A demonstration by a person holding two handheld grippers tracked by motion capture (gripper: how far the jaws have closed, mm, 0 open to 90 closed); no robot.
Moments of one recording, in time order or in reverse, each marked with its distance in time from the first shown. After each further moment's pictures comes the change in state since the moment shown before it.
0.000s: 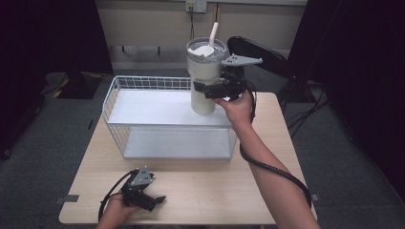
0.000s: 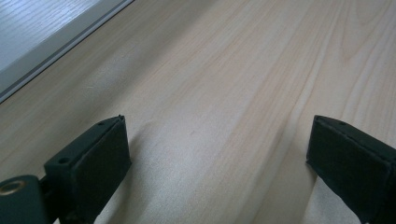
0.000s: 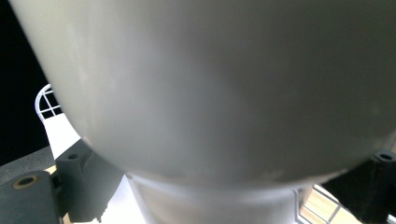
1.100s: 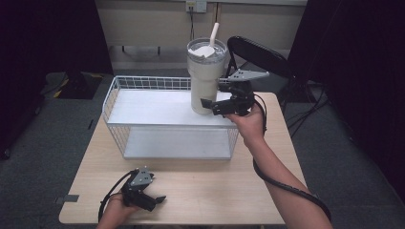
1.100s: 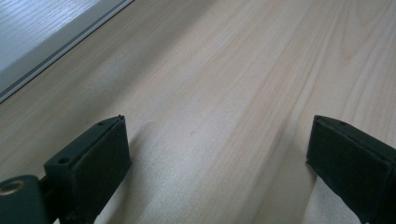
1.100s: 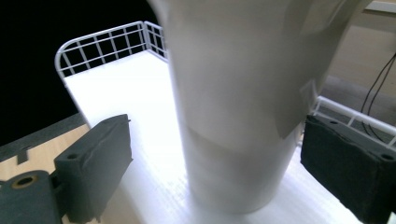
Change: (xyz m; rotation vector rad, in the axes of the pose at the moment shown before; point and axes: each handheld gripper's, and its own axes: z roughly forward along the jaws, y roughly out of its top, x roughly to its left) left arm 0.000 0.000 0.000 -0.001 0.001 -0.001; right arm 0.014 -0.026 -0.031 0.097 0.016 0.013
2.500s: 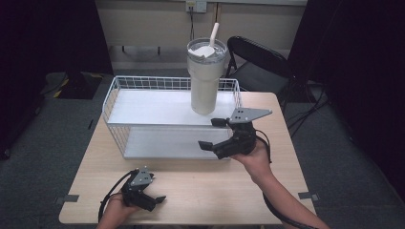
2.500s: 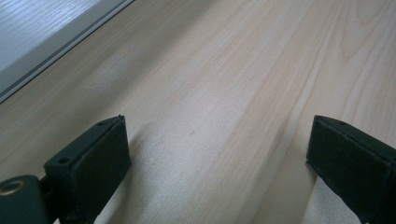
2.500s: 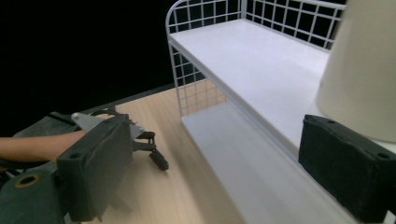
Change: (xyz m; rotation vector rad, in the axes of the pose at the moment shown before) left arm 0.000 0.000 0.000 0.003 -0.001 0.002; right arm 0.057 -0.061 -0.032 -0.005 0.248 -0.067
